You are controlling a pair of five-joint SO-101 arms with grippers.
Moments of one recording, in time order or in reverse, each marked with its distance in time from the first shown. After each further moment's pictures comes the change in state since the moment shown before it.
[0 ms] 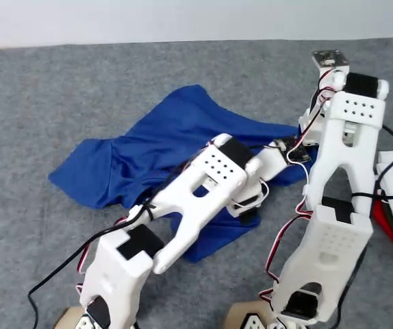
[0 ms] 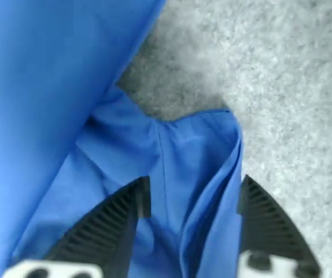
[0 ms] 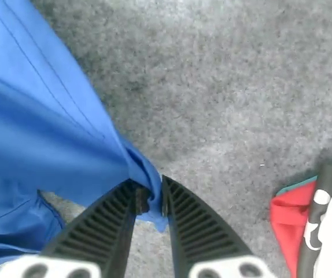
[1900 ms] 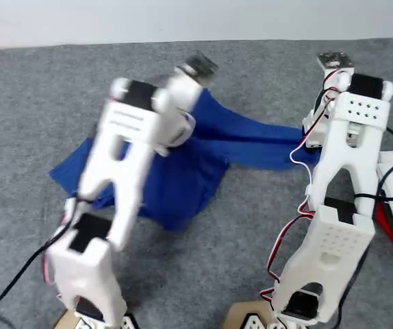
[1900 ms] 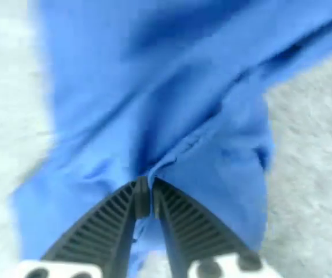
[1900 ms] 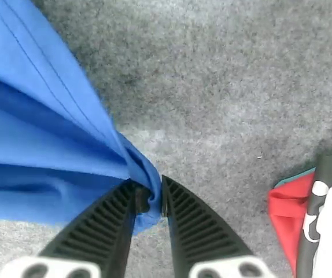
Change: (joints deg) left arm -28.1 -13.9 -12.2 13.6 0.0; right arm 1.1 -0.1 0.0 1.1 0.0
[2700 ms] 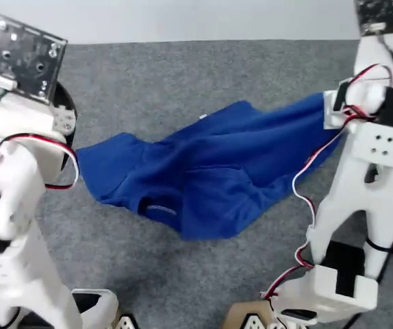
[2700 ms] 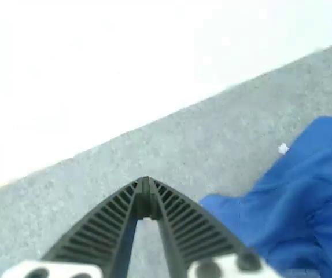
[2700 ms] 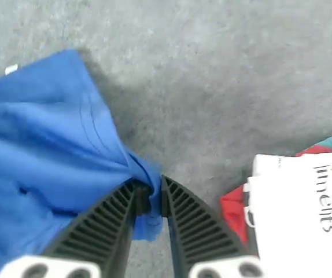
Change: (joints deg) left arm -15.3 -41.8 3.4 -1.6 0.0; right arm -1.3 -30.0 2.9 0.4 -2.1
